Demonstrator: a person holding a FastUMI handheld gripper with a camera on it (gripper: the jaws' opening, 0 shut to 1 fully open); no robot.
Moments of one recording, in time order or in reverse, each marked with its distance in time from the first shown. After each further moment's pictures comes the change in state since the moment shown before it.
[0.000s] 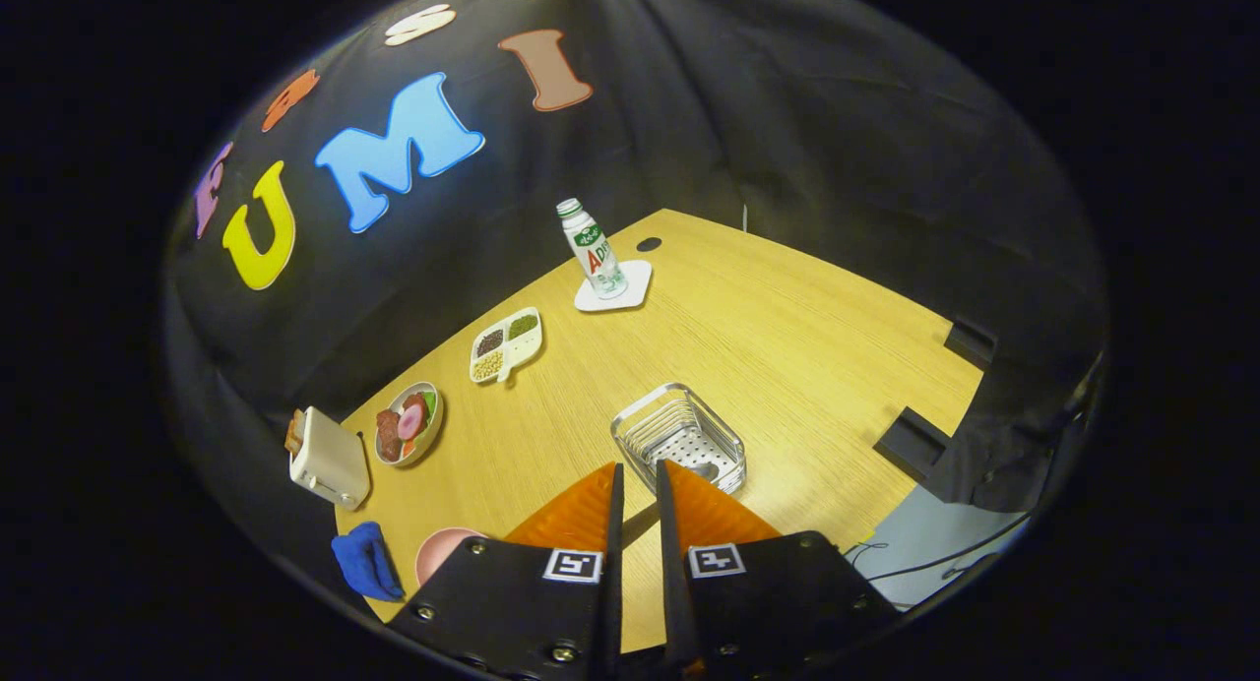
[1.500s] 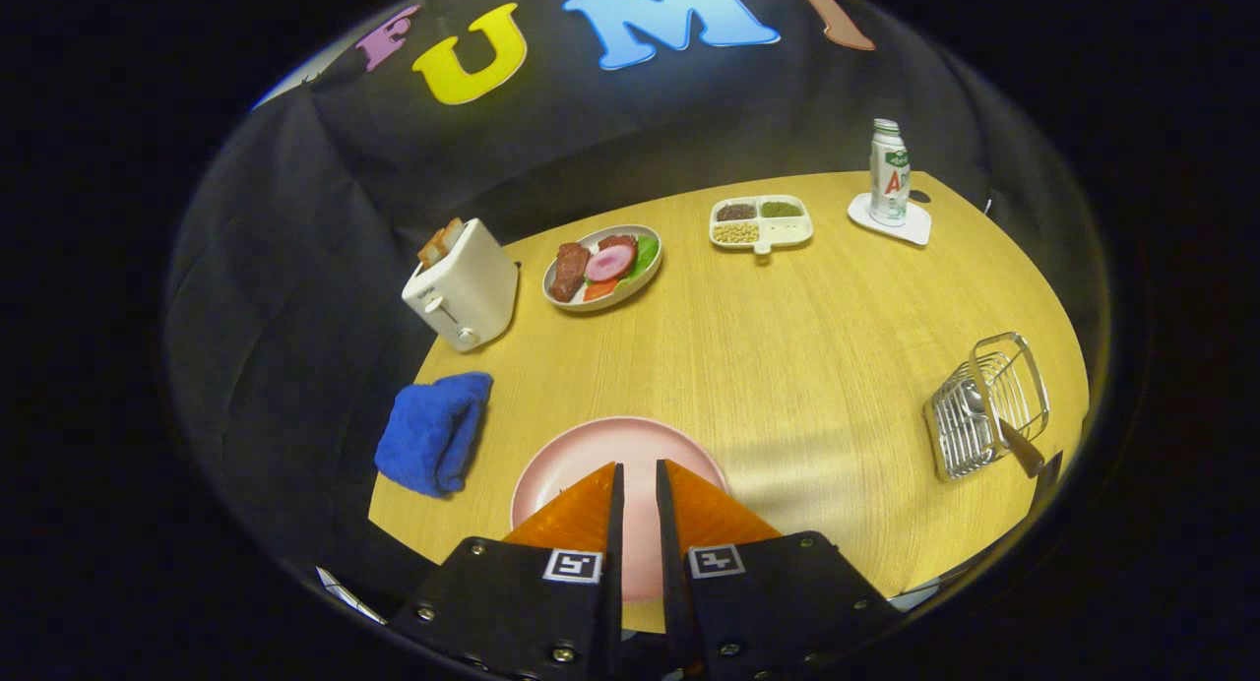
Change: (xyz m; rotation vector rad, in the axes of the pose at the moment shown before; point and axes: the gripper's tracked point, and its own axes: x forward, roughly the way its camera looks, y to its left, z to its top) arm 0.012 0.187 -0.155 -0.422 0.332 0.408
